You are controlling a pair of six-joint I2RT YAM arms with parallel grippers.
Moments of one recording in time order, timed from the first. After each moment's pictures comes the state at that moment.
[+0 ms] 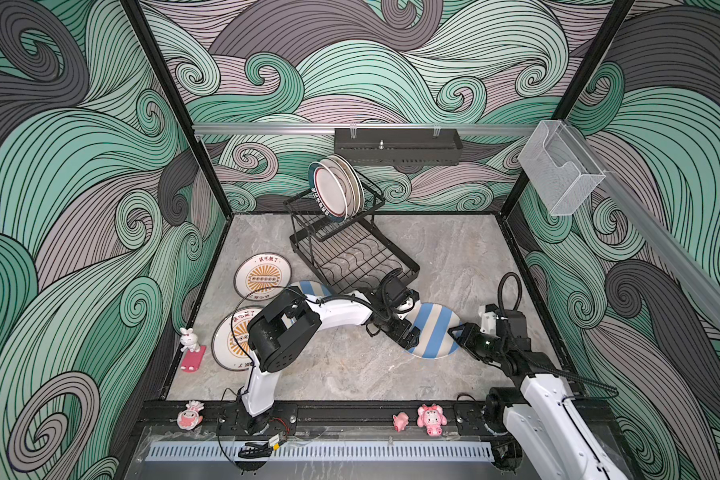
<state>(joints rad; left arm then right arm) -0.96 1.96 1.26 -0.39 0.32 -0.23 0.02 0.63 0.31 -0.55 -0.47 0.64</state>
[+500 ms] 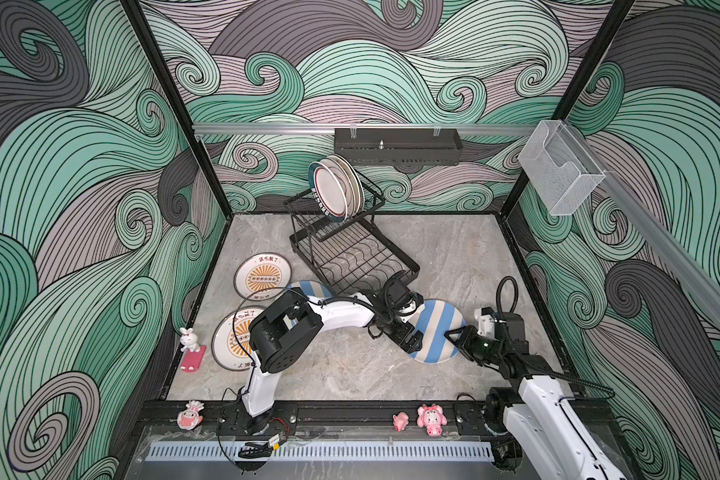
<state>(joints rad) -0.97 1.96 1.26 -0.39 0.35 -0.22 0.02 0.65 0.26 -0.50 -0.53 0.70</state>
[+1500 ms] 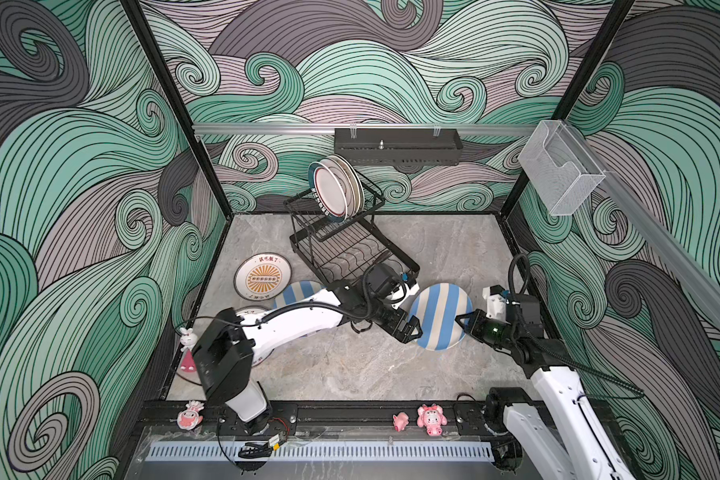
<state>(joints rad) -0.94 1.54 1.22 -0.54 0.34 -0.32 0.02 0.70 0.60 -0.72 -0.45 0.49</state>
